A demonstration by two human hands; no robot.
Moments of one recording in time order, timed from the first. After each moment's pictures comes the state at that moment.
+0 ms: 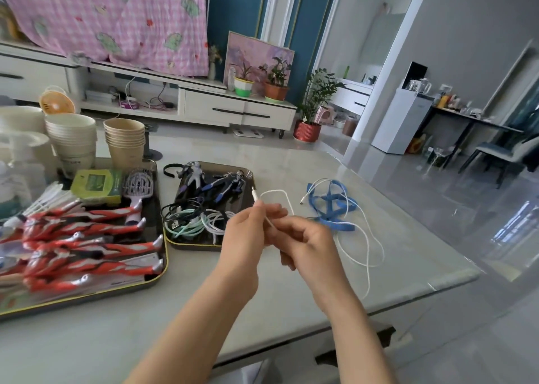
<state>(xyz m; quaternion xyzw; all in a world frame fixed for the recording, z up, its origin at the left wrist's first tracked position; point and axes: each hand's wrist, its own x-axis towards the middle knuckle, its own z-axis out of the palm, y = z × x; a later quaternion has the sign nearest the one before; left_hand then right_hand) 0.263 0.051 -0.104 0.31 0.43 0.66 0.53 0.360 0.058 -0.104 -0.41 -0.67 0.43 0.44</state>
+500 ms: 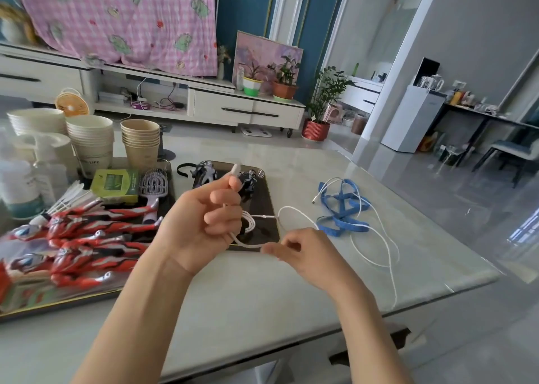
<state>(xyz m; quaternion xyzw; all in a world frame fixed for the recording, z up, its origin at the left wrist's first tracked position) 0.181 0.033 -0.084 0.24 0.18 0.62 0.73 0.360 0.085 -0.121 -0.49 -0.82 0.22 0.22</state>
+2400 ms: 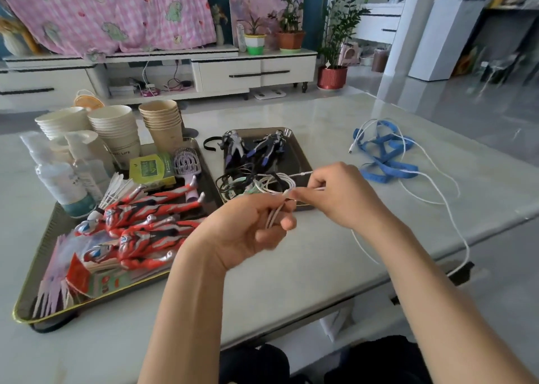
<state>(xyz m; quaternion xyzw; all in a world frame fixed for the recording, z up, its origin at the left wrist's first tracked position) 0.164 0.030 -0.120 0.39 0.42 0.40 0.71 0.315 0.084 -0.115 -0.54 -0.78 0.16 0.27</state>
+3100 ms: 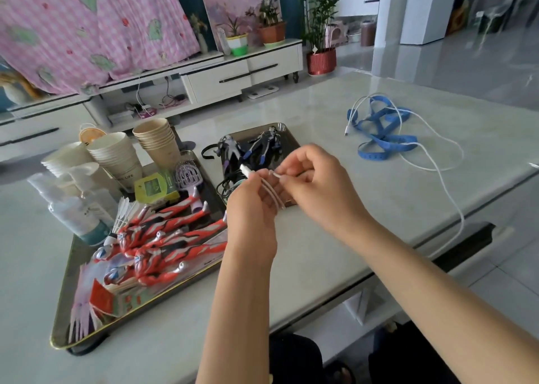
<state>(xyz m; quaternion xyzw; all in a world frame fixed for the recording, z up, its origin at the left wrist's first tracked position) 0.200 0.032 -0.113 0.23 0.42 0.67 0.57 0.288 0.051 -0.121 -0.46 -0.65 0.33 0.51</state>
